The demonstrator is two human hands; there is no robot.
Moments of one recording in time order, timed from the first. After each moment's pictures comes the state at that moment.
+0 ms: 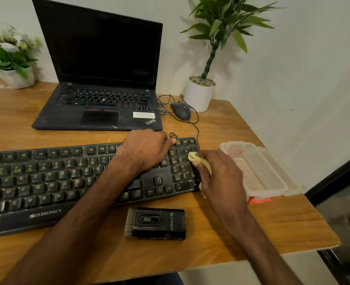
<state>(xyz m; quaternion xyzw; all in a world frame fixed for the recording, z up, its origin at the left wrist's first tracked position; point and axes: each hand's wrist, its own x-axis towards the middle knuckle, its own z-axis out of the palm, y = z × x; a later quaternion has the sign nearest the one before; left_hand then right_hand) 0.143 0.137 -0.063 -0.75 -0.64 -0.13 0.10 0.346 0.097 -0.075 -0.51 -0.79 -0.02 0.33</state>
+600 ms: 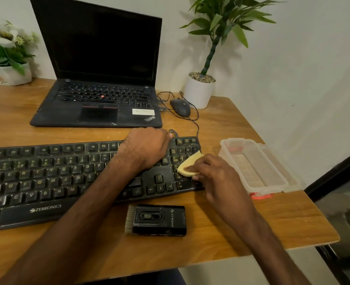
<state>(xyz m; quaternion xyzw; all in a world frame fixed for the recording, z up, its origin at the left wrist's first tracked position) 0.146 0.140 -0.065 -0.76 -0.64 -0.14 0.06 0.359 0.089 -0.074 -0.41 -0.87 0.06 0.25</state>
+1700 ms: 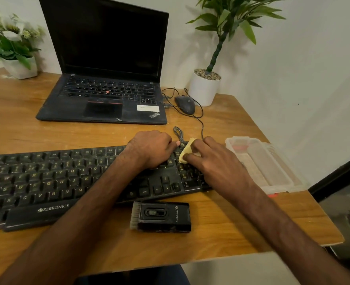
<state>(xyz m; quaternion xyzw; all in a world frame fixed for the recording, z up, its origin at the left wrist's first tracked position) 0.144 0.146 -0.081 -0.76 -0.64 -0.10 -0.02 0.345 0.124 -0.060 -0.28 -0.93 -0.23 0.09</state>
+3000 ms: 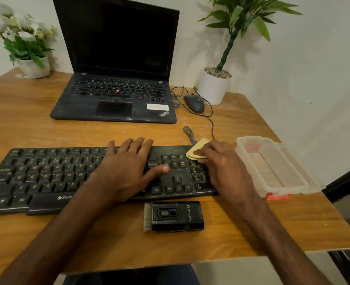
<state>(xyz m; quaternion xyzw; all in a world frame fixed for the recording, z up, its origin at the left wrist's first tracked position) 0.101 0.055 -0.085 -0.72 -0.69 -0.03 -0.06 0.339 0.124 -0.085 -0.39 -0.89 -0.03 0.24</state>
